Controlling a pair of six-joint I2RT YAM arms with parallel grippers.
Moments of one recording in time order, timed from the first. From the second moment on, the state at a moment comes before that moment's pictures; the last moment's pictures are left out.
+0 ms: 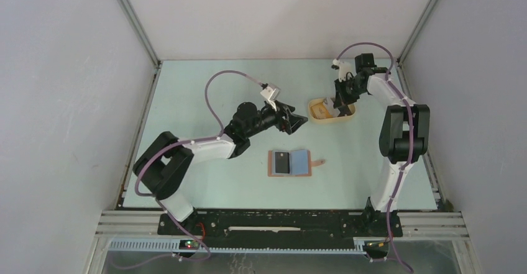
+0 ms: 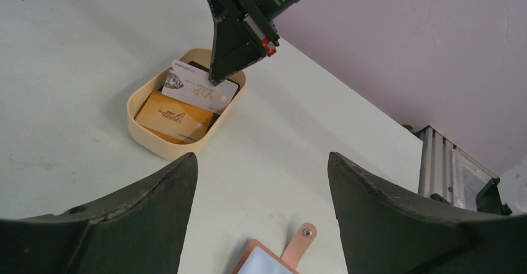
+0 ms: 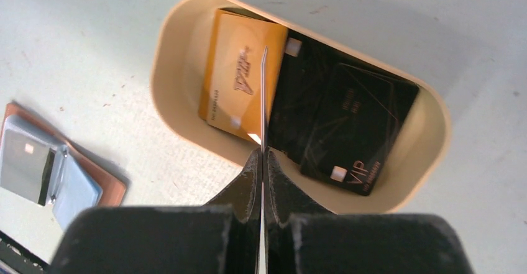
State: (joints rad) left arm -0.73 1.63 0.82 0.82 0.30 -0.38; right arm 0.02 1.98 1.60 -0.75 -0.43 -0.33
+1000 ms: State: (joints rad) left arm -0.62 2.27 1.59 0.66 0.47 -0.83; right arm -0.14 1.94 1.58 -0.71 -1.02 -0.22
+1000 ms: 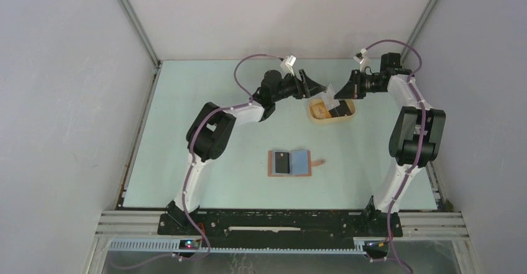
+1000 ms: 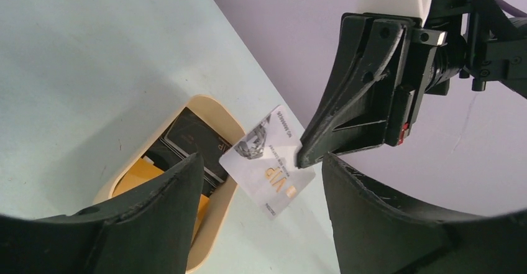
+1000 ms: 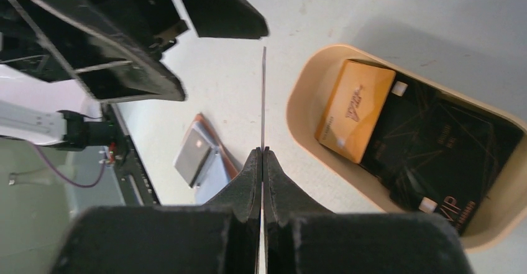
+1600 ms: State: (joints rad) left arm -0.62 2.43 1.68 0.78 0.56 -0.99; right arm -0.17 2.03 1.58 -0.69 -1.15 -0.11
